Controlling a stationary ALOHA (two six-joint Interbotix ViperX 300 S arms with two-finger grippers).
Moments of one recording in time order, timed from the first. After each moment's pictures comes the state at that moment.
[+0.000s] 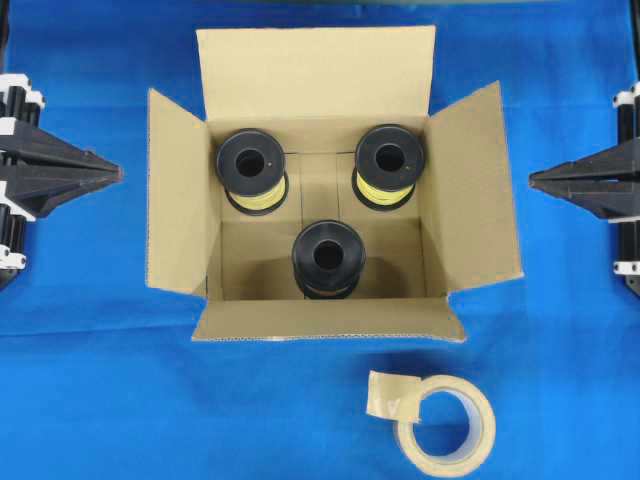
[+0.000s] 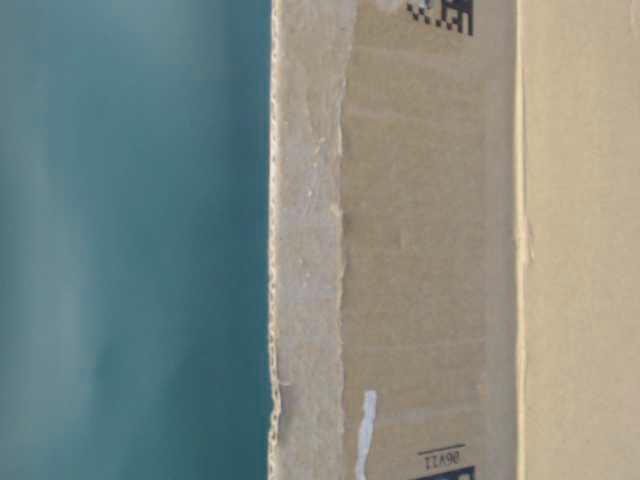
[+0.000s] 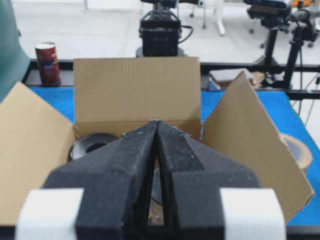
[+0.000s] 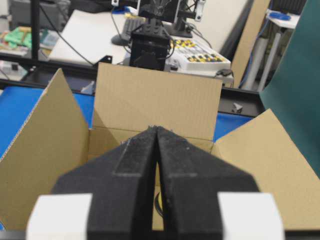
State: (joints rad) left arm 0.00 -0.96 1.17 0.00 -0.30 0.00; right arm 0.00 -0.96 1.17 0.00 -0.29 0.00
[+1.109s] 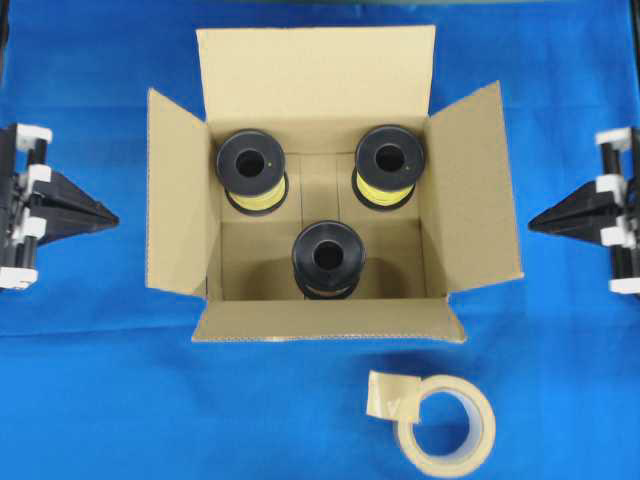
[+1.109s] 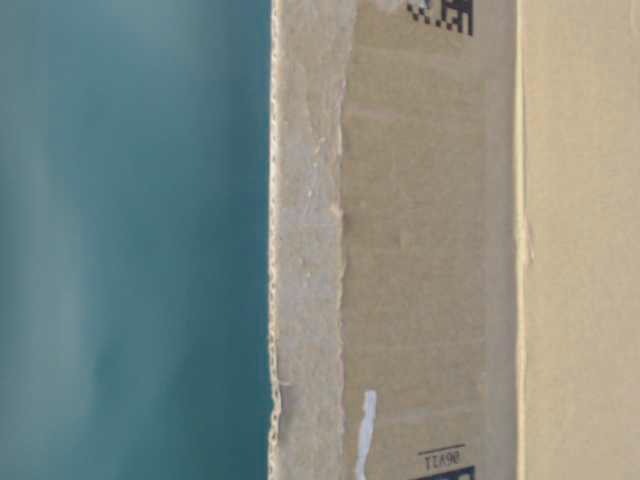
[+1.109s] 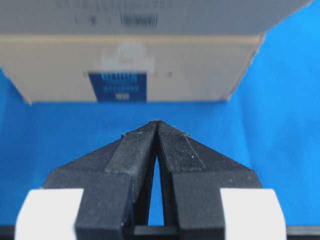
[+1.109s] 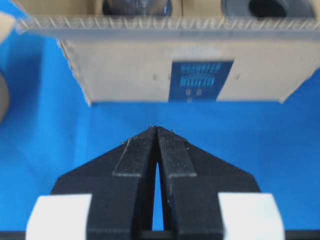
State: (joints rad) left arm 0.00 -0.96 1.27 -0.03 0.22 -0.03; right arm 0.00 -0.93 1.21 0.02 0.34 0.11
